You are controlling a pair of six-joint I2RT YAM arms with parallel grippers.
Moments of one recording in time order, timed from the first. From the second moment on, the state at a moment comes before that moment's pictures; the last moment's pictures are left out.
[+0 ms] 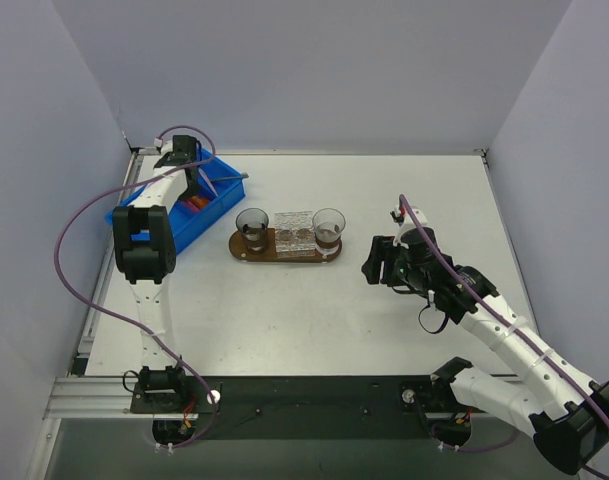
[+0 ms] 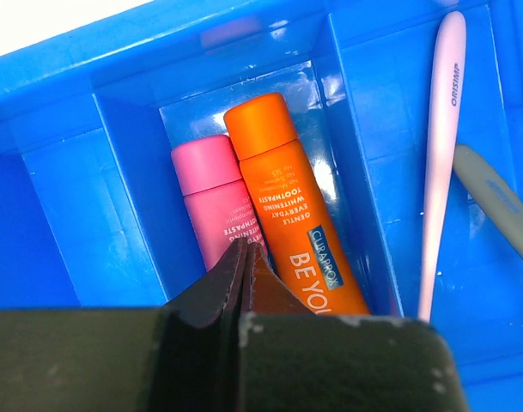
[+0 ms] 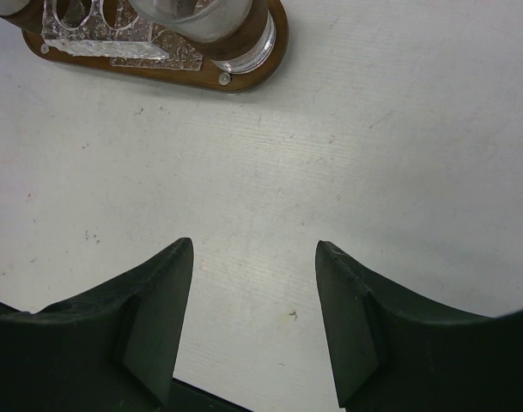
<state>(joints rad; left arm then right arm) -0.02 2.29 1.90 -0.58 -0.43 -0.47 0.57 0.94 0.82 -0.54 0.10 0.42</state>
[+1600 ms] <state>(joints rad) 0.02 2.33 1.94 -0.50 -0.37 -0.66 0.48 1.01 0.83 -0.53 0.03 0.39</state>
